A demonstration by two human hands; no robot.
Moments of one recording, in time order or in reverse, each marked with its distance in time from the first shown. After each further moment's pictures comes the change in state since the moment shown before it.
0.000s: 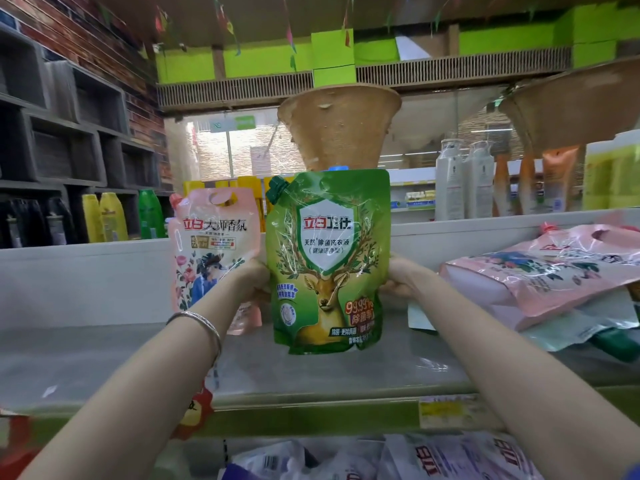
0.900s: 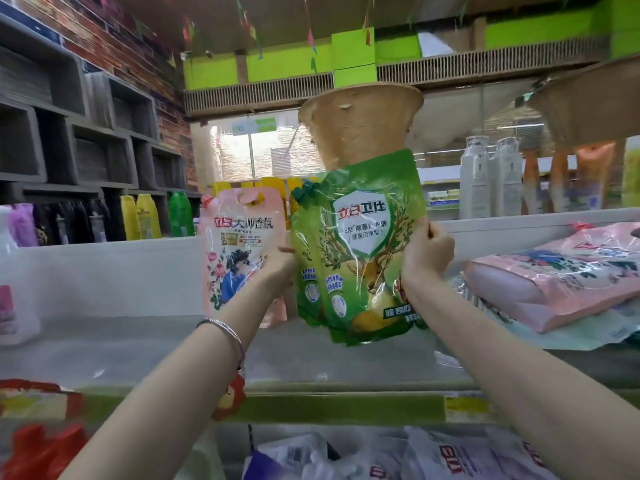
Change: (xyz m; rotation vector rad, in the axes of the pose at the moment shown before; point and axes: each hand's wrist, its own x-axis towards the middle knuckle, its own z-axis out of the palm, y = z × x) left_hand -0.020 0.007 0.007 -0.207 0.141 0.091; right_hand -0.042 -0.015 0.040 0.150 0.812 -0.575
